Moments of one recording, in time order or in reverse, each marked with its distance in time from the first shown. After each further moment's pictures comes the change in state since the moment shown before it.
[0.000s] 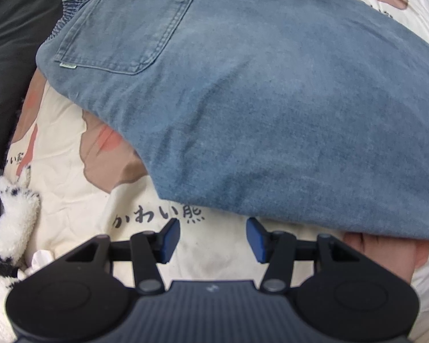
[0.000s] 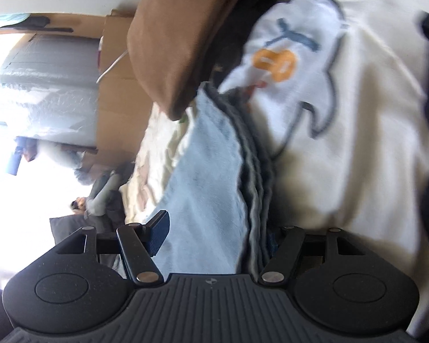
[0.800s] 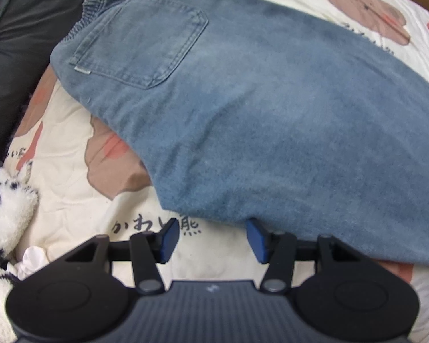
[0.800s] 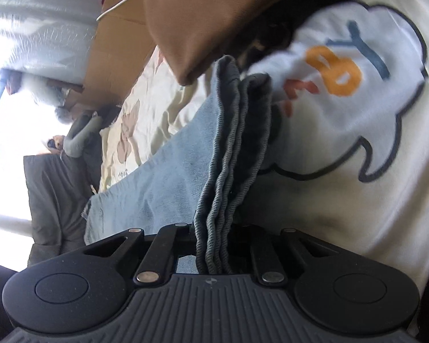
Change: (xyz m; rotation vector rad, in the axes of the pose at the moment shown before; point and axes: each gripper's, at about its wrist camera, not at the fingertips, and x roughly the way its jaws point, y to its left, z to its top) left arm -0.020 -0.001 -0.002 -0.095 -0.108 -0.055; right arm 0.034 0.038 0.014 -0.211 0.208 -0.182
